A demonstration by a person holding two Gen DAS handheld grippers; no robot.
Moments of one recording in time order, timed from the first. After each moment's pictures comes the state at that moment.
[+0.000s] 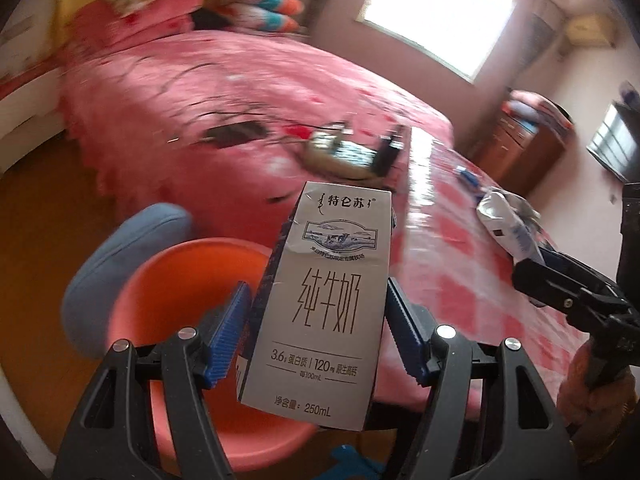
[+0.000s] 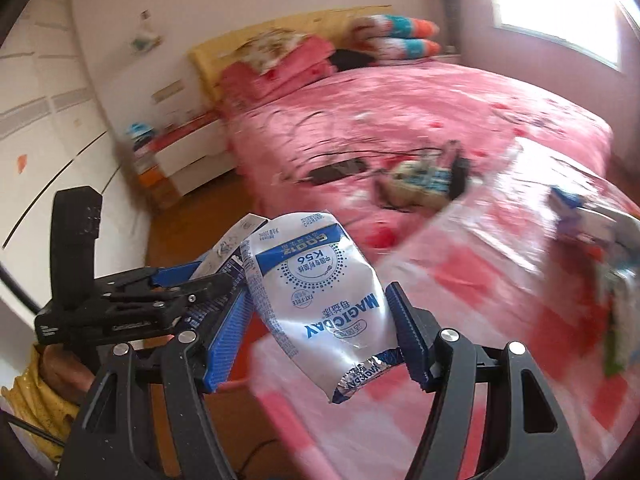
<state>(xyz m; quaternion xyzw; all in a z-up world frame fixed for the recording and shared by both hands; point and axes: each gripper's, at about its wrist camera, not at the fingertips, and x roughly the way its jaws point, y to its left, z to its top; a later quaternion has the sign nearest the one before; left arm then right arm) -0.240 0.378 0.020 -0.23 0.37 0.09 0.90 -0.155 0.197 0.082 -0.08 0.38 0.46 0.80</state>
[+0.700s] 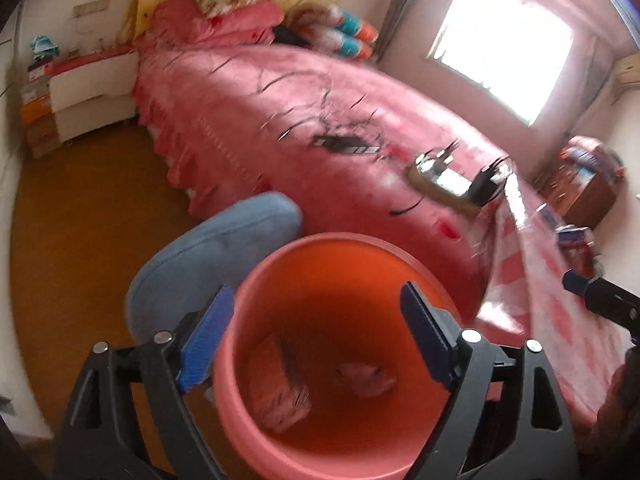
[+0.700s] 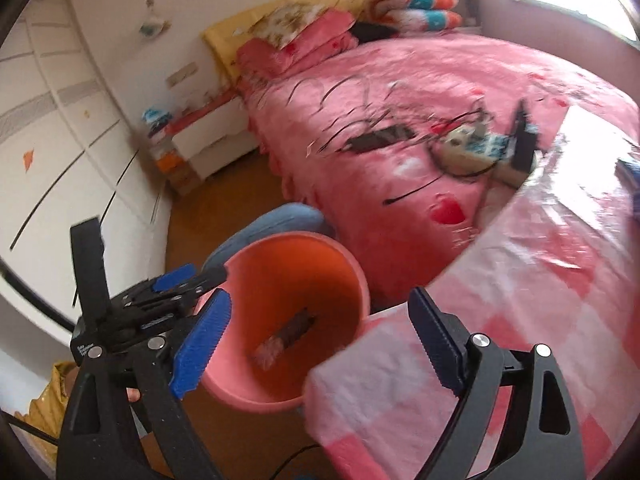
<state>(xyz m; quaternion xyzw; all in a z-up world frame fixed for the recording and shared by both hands) -0.277 0.444 -0.032 -0.24 0.31 0.20 0.90 -0.161 0.226 0.047 -0.04 0.40 0.47 0.79</state>
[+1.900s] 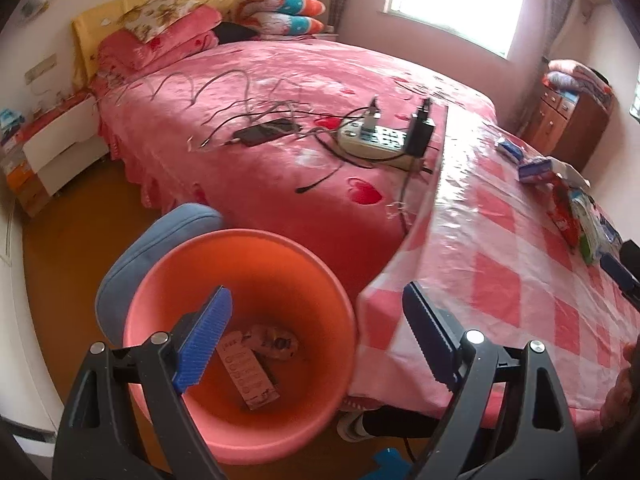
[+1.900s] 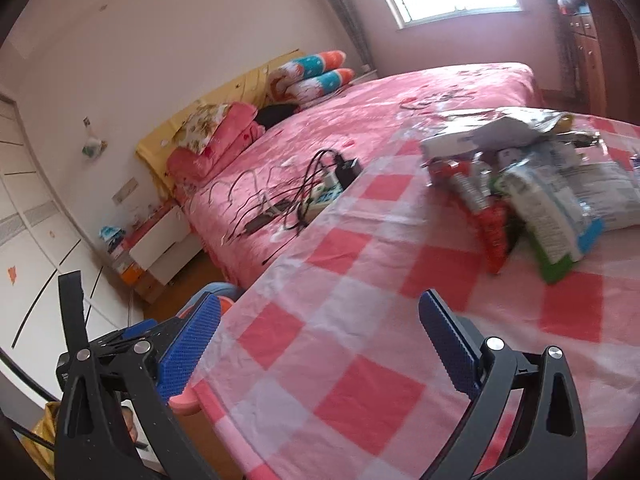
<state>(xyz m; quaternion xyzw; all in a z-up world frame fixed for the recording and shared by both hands) -0.214 0.318 0.012 -0.13 0.40 0.18 0.89 -0.125 0.026 0.053 0.10 0.35 0.35 0.86</state>
